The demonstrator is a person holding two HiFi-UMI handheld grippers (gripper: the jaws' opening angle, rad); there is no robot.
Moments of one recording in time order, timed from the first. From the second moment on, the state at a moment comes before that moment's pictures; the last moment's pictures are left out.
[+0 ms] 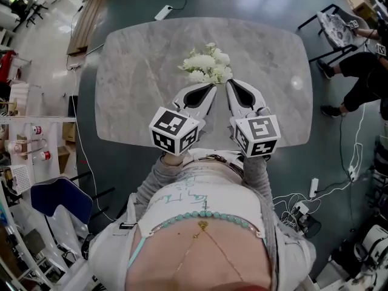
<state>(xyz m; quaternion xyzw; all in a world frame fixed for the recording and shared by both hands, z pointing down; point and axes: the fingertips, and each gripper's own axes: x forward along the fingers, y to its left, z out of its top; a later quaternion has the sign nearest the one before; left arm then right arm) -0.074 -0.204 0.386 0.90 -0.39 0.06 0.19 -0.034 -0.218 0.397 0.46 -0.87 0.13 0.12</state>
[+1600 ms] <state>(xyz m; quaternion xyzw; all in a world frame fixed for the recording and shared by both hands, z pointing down) -0.141 -0.202 0.432 0.90 -0.37 0.09 0.23 -0.047 -0.202 0.452 0.51 -0.83 0.16 0.15</state>
